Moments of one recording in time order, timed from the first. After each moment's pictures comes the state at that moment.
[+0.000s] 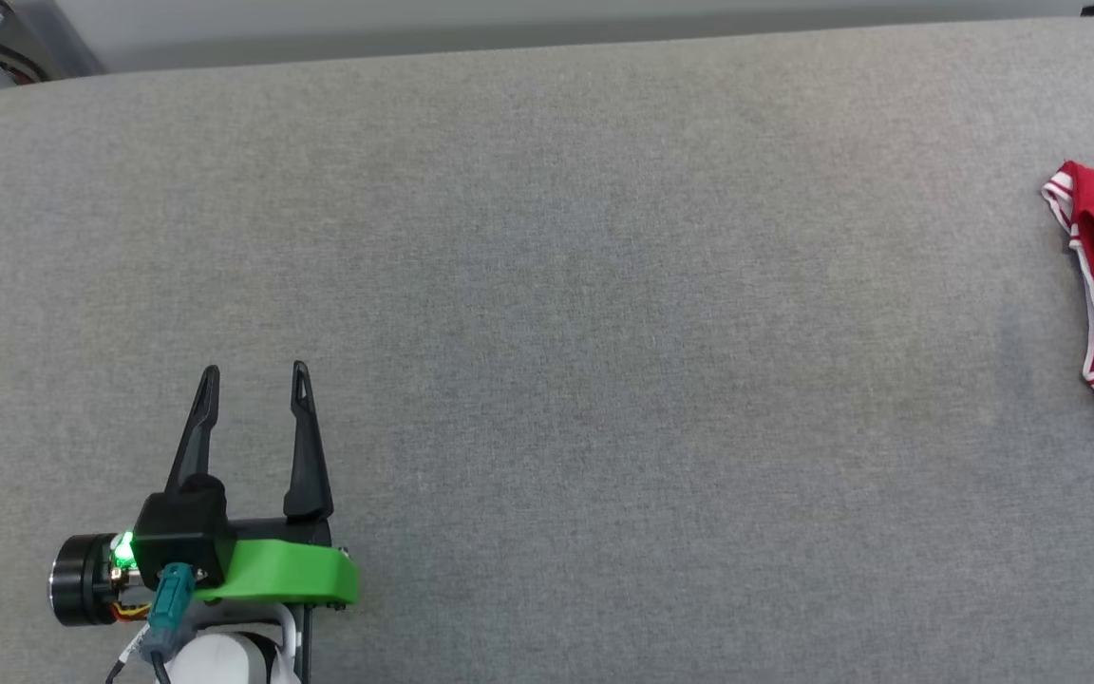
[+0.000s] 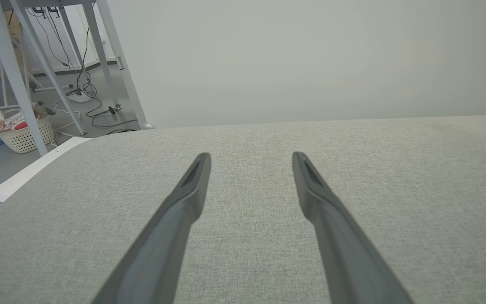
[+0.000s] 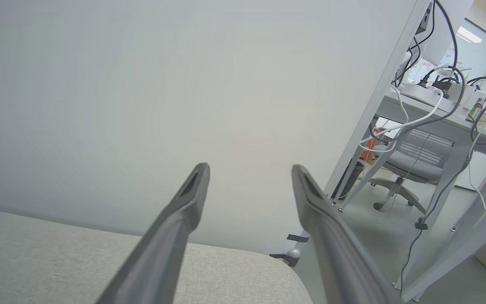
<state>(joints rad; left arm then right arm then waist) -0.04 0.08 -0.02 -0.04 -0.06 0.04 -0.26 -0.66 -0.56 -0.04 0.38 0.25 0.13 -0.25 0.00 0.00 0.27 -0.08</state>
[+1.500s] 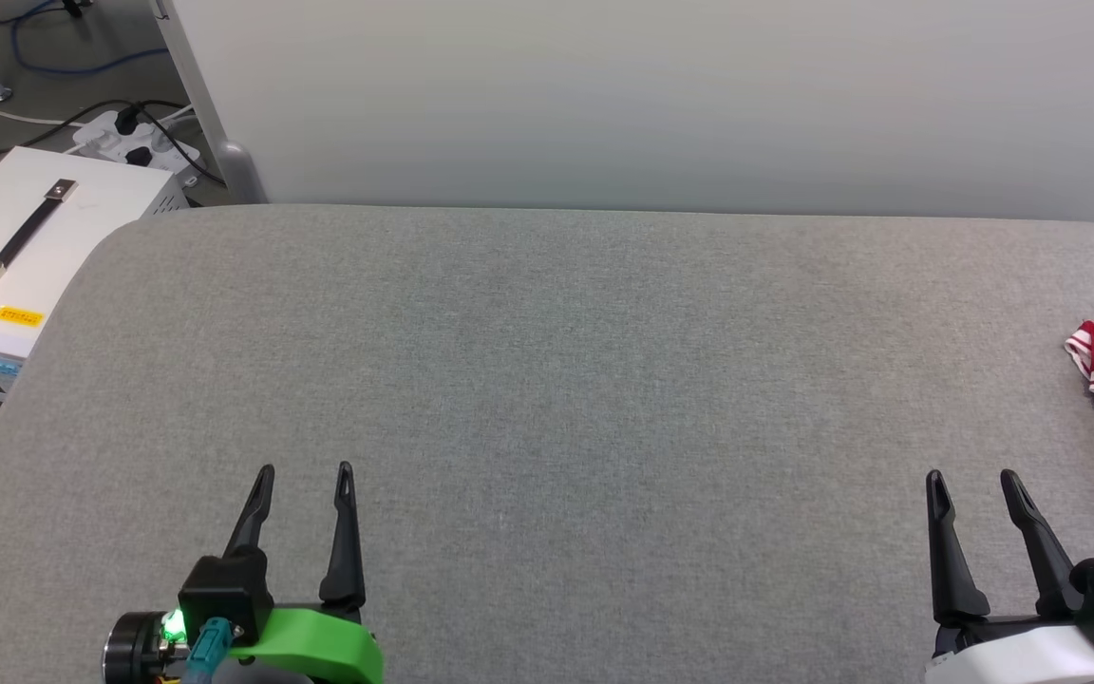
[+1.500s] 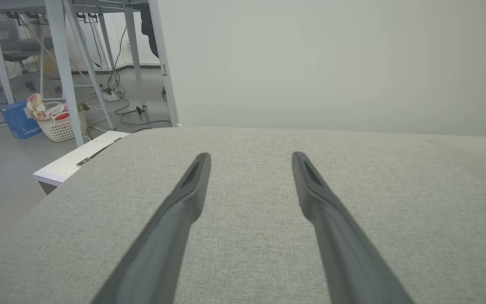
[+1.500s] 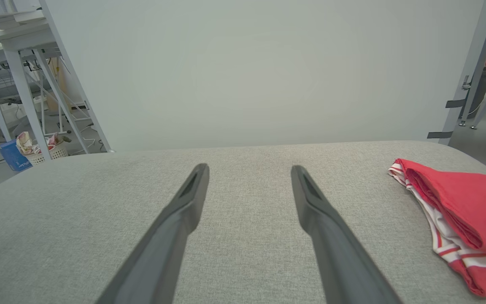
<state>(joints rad) 0.05 0.07 -0.04 0.08 -0.10 -0.02 -0.26 0.14 -0.07 -0.05 -0.02 0.21 0.13 -0.26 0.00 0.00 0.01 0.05</state>
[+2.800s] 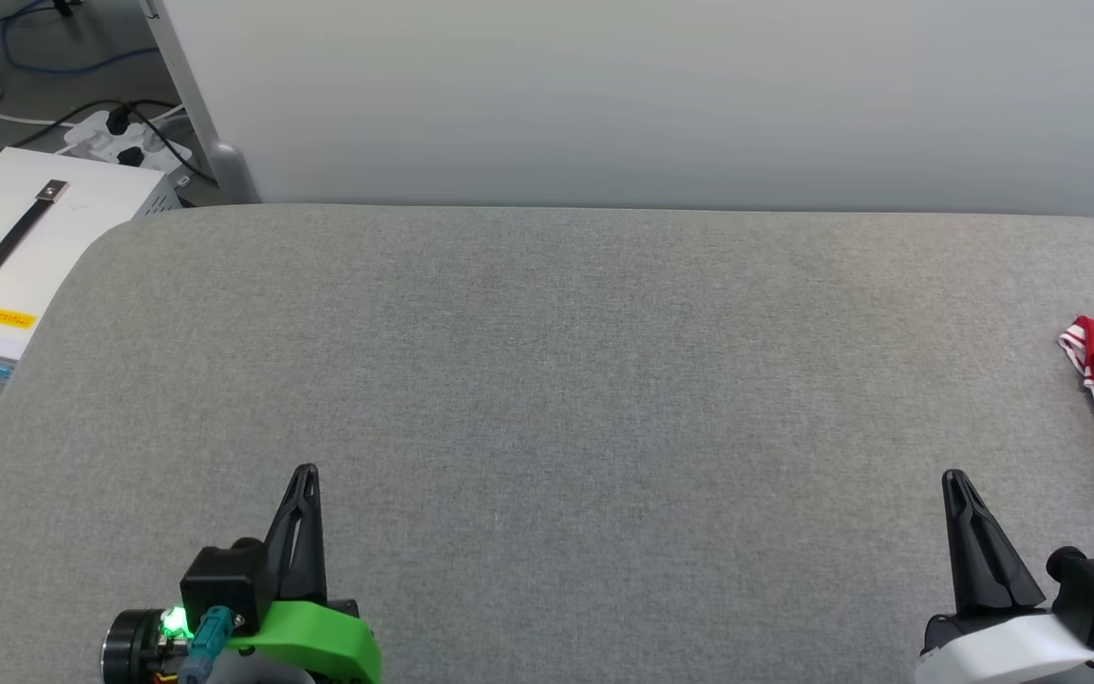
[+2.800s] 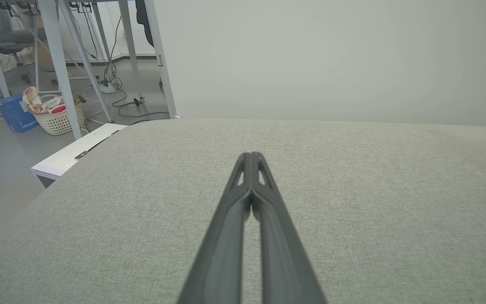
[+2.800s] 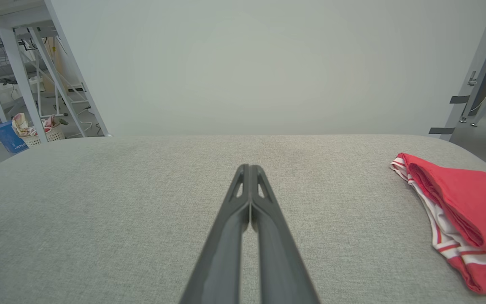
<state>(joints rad) 0.05 0.06 -0.03 0.07 -0.09 -0.02 -0.20 0.13 -0.07 -0.04 -0.02 0.16 0.13 -0.21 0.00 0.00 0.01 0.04</state>
